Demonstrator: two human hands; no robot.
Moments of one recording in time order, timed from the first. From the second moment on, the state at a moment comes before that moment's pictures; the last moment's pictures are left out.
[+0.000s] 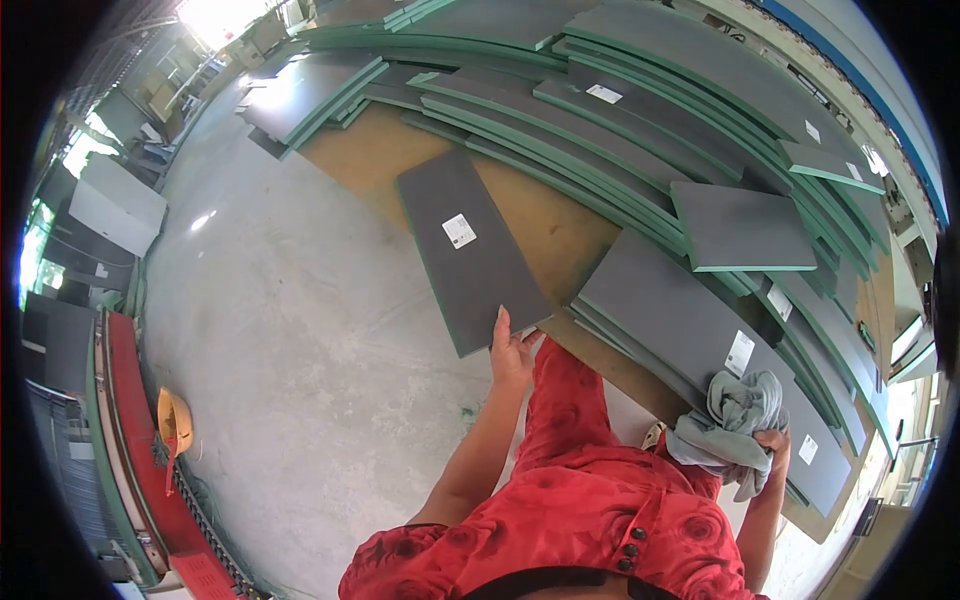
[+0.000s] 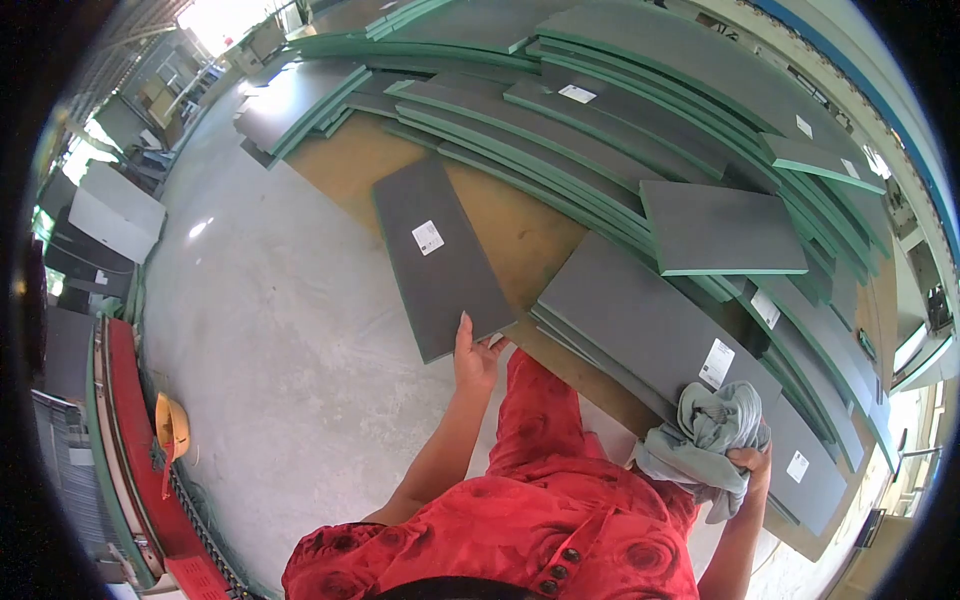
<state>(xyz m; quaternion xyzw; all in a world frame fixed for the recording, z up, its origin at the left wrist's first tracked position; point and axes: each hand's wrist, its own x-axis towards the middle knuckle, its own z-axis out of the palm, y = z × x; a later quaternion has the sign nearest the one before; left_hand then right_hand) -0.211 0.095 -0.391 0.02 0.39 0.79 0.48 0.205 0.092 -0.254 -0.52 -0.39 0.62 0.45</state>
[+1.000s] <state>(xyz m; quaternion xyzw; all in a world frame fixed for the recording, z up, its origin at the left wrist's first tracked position) -0.290 0.034 -0.338 0.02 0.25 0.88 0.41 0.248 0.098 -0.285 -0.54 -0.30 0.65 0.43</state>
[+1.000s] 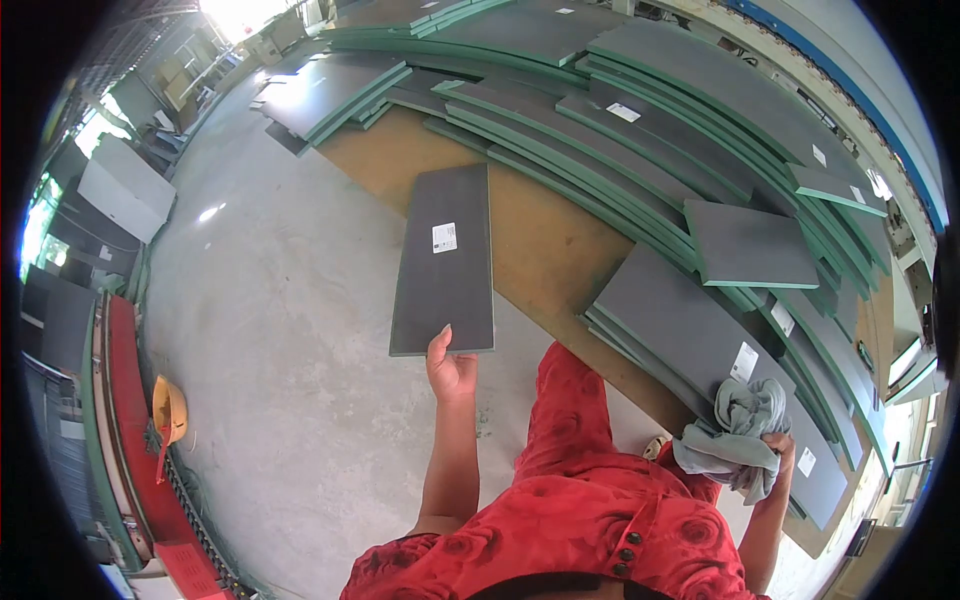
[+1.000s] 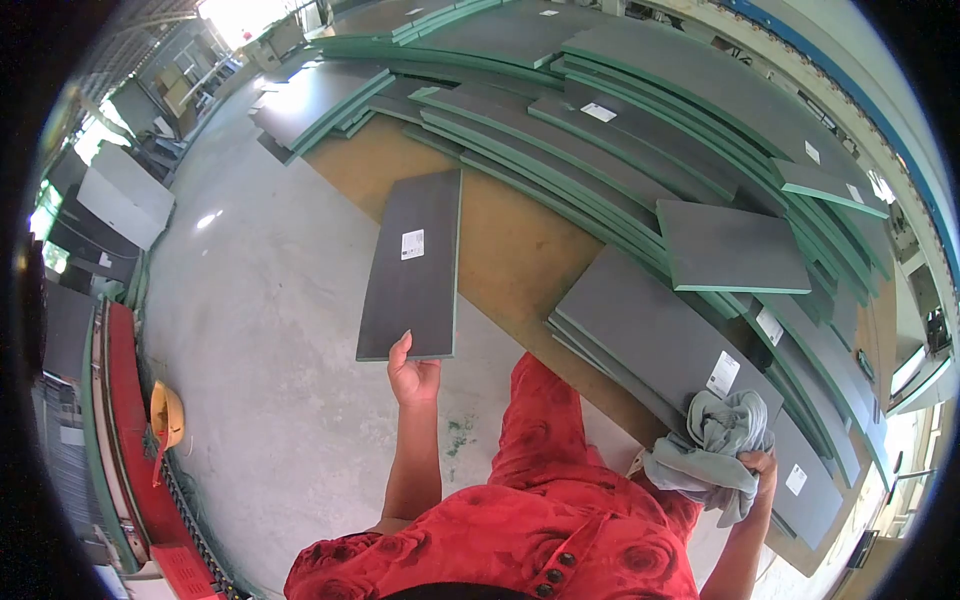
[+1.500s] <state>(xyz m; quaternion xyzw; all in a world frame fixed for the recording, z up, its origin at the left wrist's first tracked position) -0.319 -0.081 -0.311 0.03 0.30 0.89 0.35 0.021 0.159 -0.155 -0.37 -0.55 0.66 0.35</state>
